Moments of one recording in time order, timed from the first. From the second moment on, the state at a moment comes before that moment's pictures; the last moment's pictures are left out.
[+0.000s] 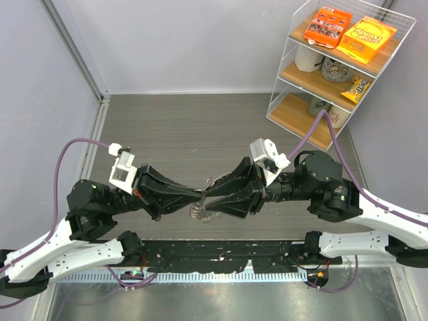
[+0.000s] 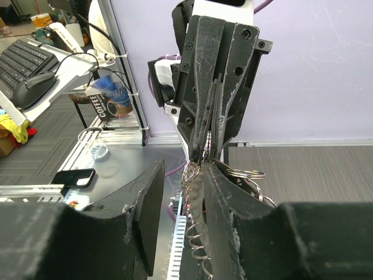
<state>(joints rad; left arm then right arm) -1.11 0.61 0.91 0.15 0.37 -0.48 1.26 0.97 1.26 -0.10 -0.37 0.19</state>
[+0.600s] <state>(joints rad) -1.10 0.63 0.91 0.22 0.44 -0.51 1.28 0.97 1.27 -0.08 -0.37 0.19</state>
